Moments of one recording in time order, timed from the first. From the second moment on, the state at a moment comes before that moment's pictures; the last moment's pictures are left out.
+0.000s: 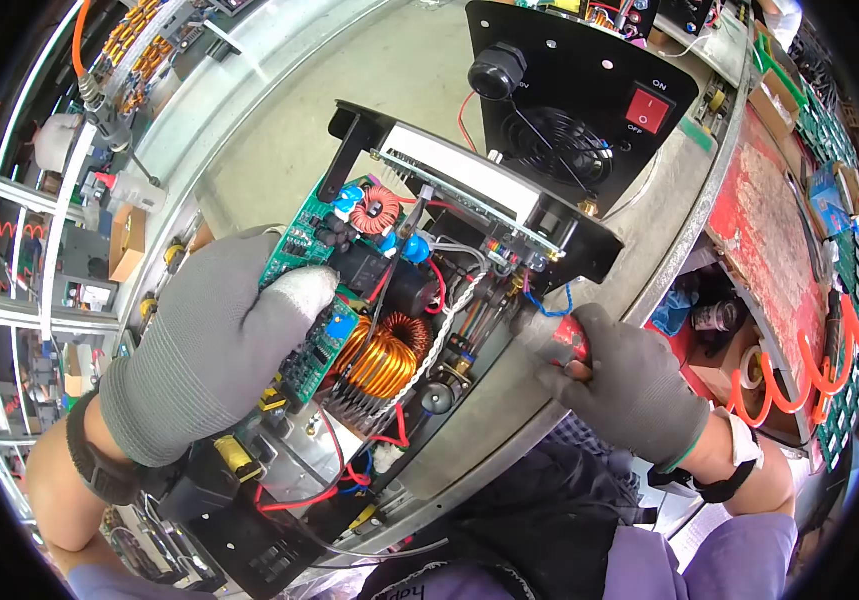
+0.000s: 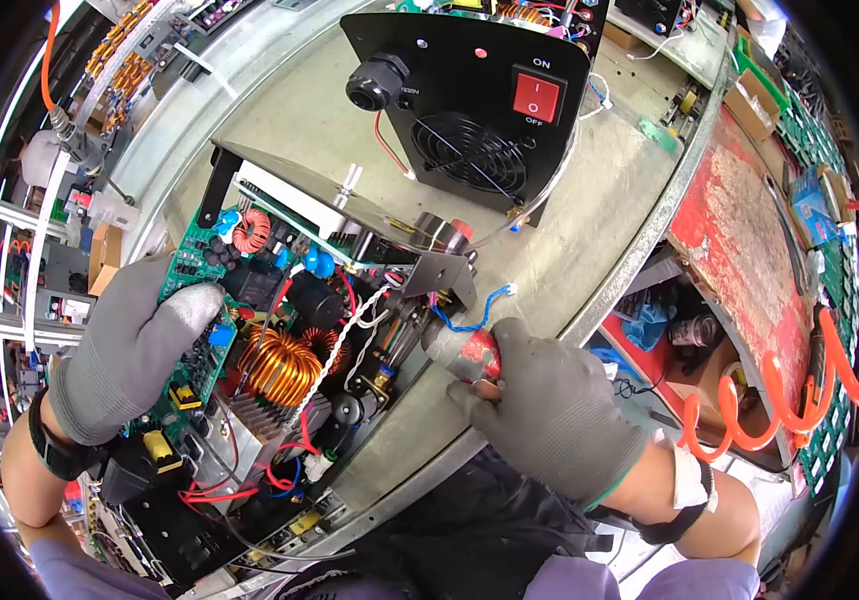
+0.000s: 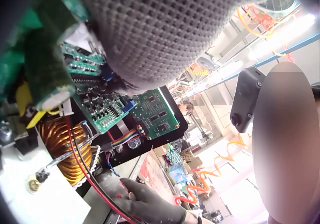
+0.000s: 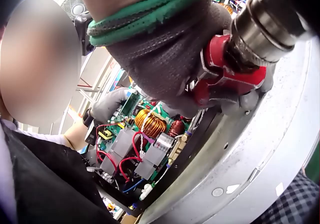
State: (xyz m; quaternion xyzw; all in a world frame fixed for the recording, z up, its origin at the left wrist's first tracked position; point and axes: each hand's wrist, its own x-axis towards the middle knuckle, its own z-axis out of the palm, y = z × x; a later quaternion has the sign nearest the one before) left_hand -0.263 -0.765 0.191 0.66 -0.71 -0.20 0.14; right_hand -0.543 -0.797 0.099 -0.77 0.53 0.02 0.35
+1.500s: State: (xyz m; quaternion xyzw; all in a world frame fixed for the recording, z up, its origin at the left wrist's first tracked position) left_hand -0.204 -0.840 0.076 0.36 -0.67 -0.64 0.07; right_hand -0.552 -0.792 0.082 -0.80 0.49 -0.06 0.34
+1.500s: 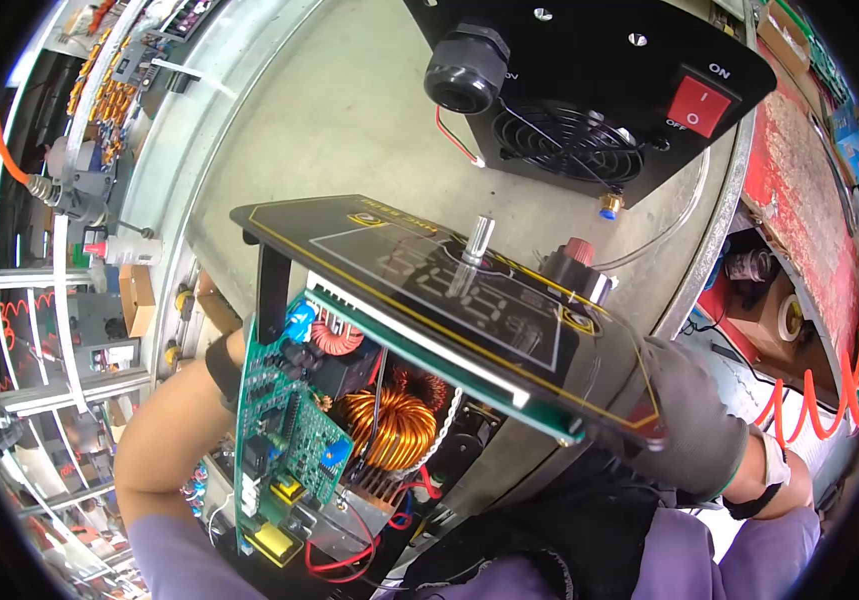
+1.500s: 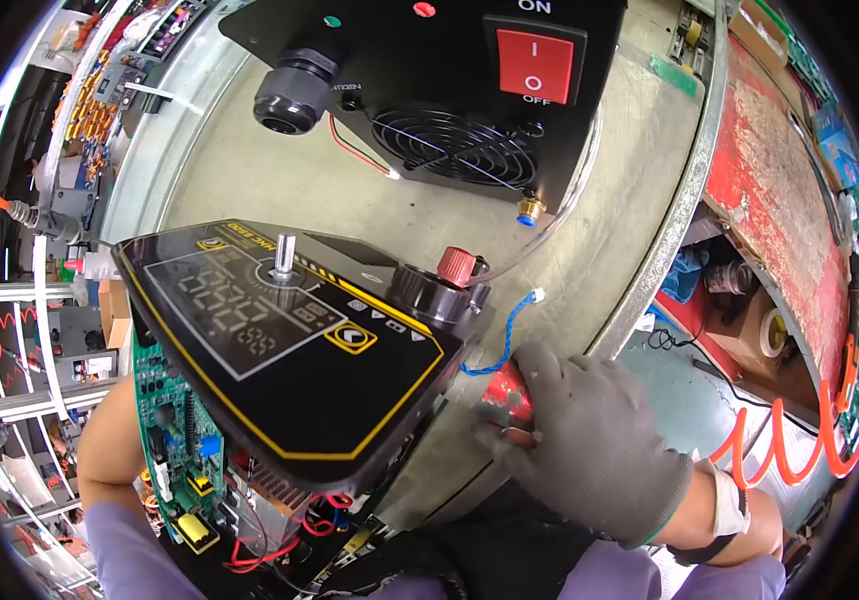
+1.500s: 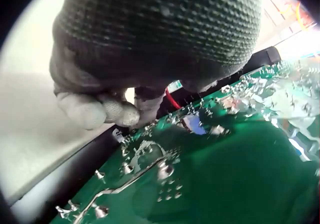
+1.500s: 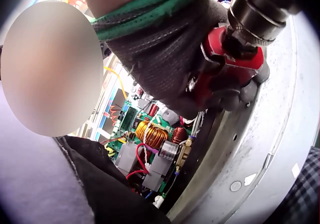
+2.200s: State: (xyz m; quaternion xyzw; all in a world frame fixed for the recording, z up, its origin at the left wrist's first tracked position) left_hand -0.217 -0.834 0.066 0.37 -0.63 -0.67 0.06; right_hand -0.552 -0.793 0.079 -0.84 0.45 -0.09 0.30
